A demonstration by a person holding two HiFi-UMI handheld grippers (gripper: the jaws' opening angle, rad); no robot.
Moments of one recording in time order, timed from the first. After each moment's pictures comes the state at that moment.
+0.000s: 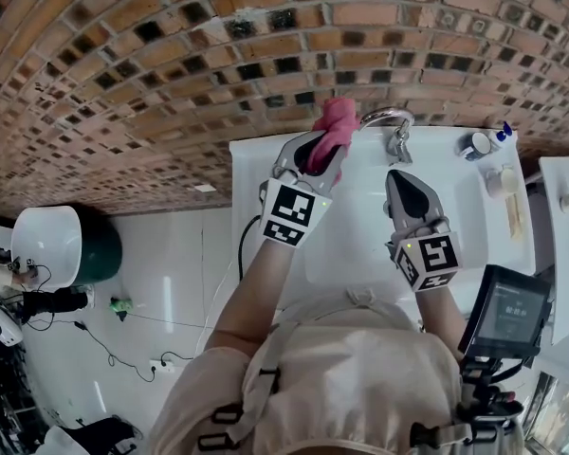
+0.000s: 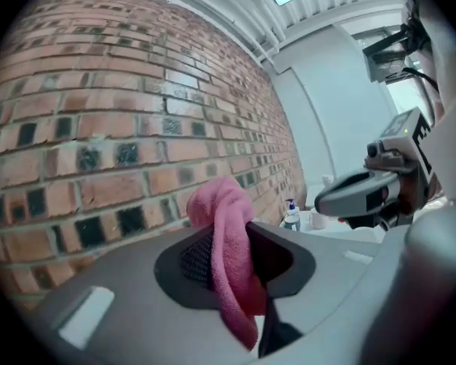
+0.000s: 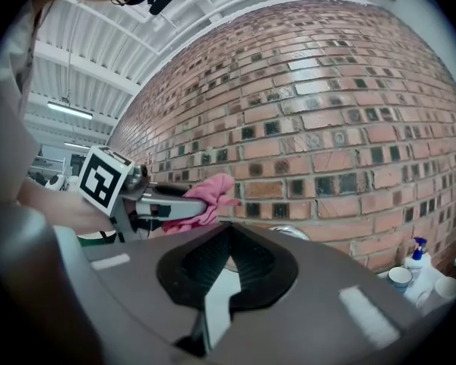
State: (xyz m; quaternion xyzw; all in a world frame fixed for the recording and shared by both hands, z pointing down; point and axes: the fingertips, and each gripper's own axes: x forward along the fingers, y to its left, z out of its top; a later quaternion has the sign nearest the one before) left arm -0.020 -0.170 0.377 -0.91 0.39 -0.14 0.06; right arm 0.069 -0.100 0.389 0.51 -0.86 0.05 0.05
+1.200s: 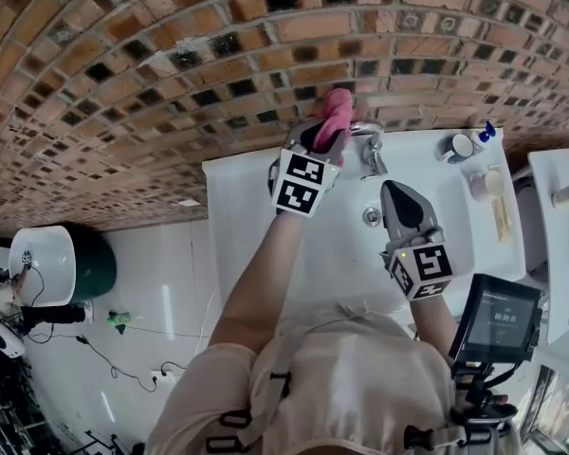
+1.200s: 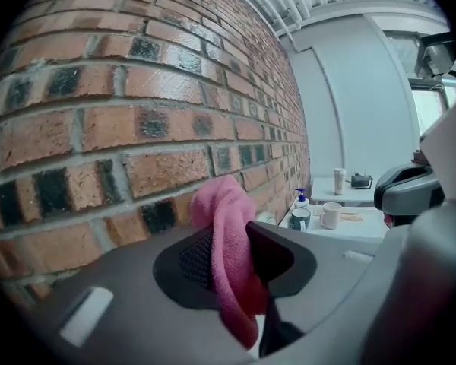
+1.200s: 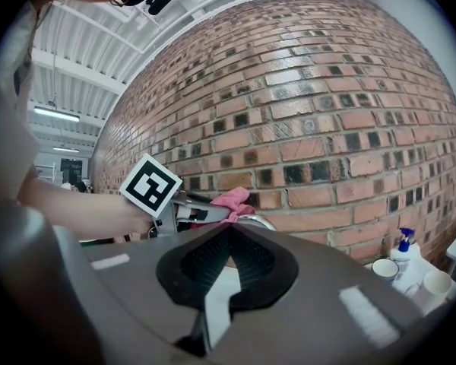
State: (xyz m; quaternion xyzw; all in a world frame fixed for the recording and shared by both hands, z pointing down) left arm 0.056 -0.250 0.425 -0.90 0.39 -0.19 -0.02; right arm 0.128 -0.115 0.406 0.54 -0.84 0.08 0.05
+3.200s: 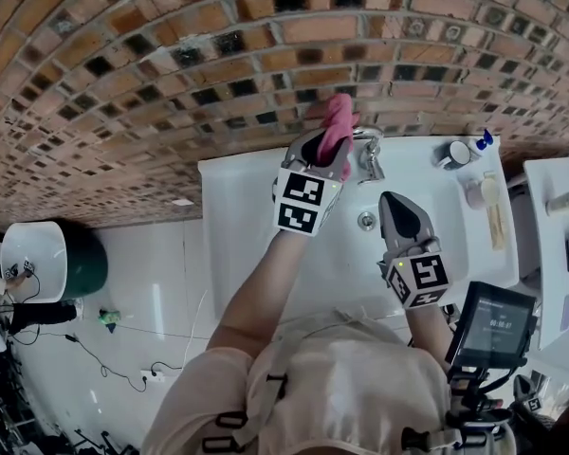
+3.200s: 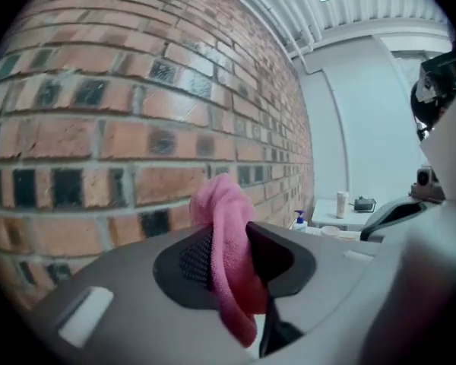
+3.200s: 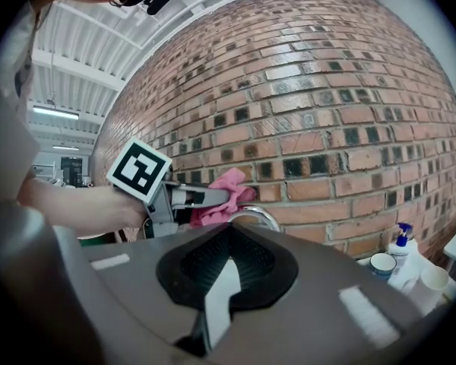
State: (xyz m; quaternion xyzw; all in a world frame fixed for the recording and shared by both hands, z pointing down) left arm 0.066 -0.238 0.411 -0.90 0.41 -0.12 -0.05; right arm 0.135 -0.115 0.421 0.53 -0.84 0.09 0.06
